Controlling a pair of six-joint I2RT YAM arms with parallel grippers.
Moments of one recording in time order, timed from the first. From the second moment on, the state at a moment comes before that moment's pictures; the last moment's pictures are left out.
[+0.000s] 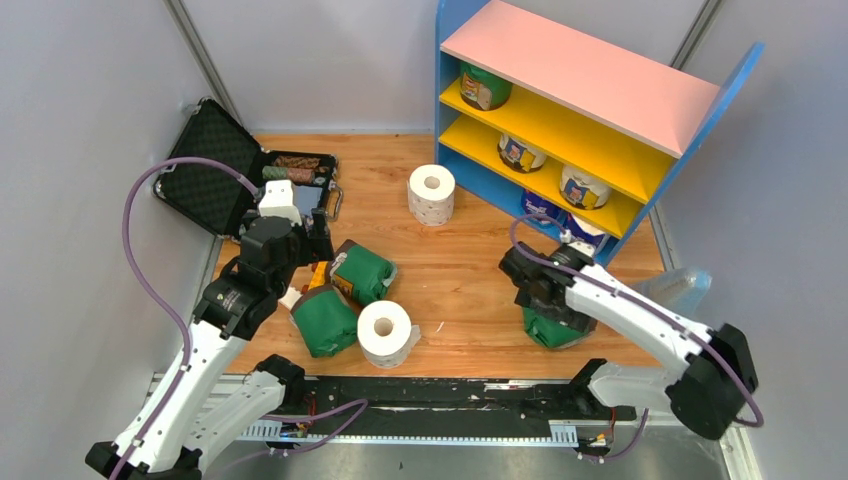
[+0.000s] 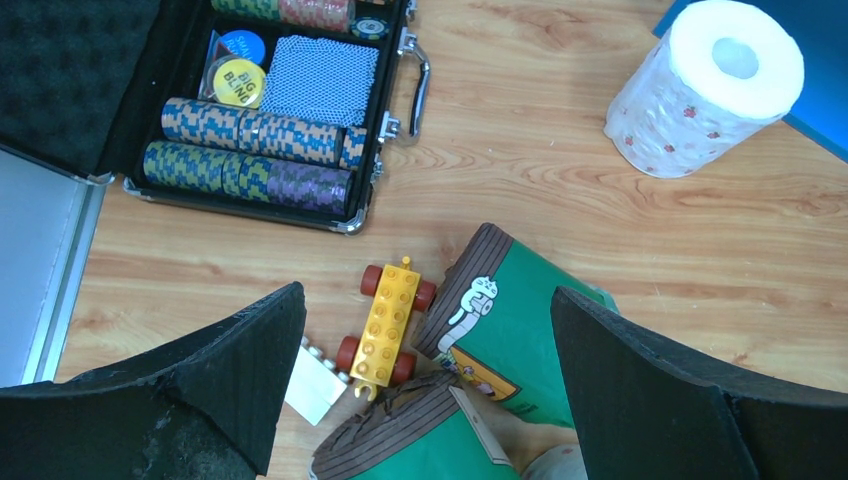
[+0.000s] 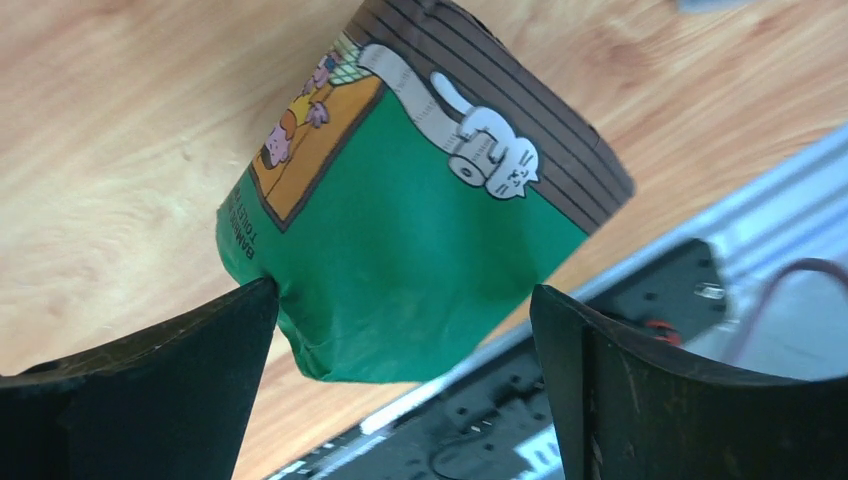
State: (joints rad) left arm -0.45 0.73 0.92 -0.63 -0.42 -0.27; right arm 0.76 1.25 0.95 -1.34 0.57 1.23
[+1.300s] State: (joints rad) left arm -0.45 0.75 0.92 -0.63 -0.43 -0.27; right arm 0.85 1.44 1.06 -0.62 0.55 0.25
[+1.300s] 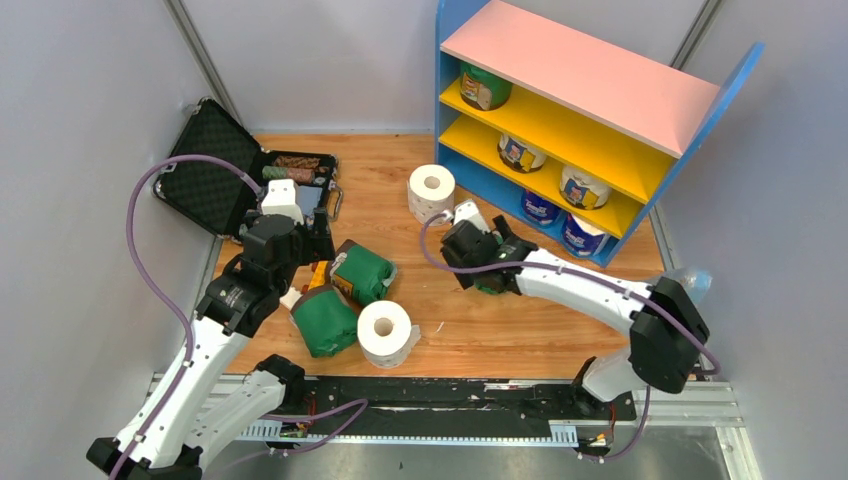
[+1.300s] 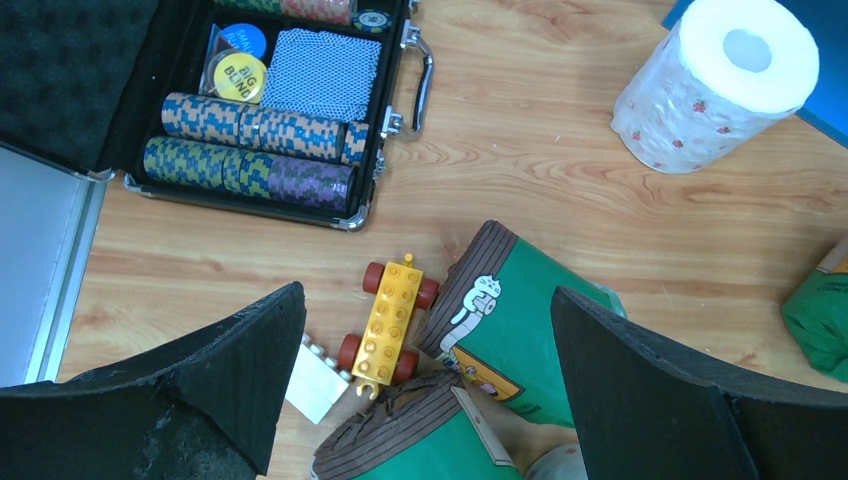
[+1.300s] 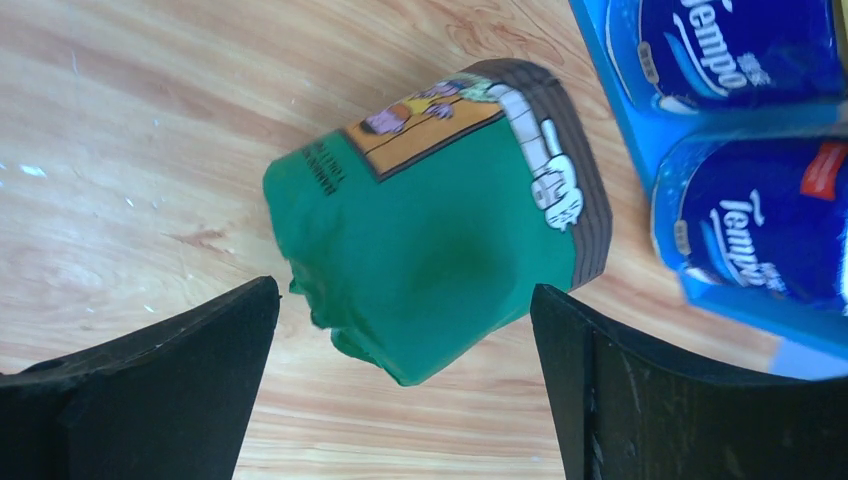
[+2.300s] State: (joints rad) left arm -0.45 0.75 0.92 -0.63 -0.43 -0.27; right arm 0.98 1.77 1.11 -0.66 0.98 0.09
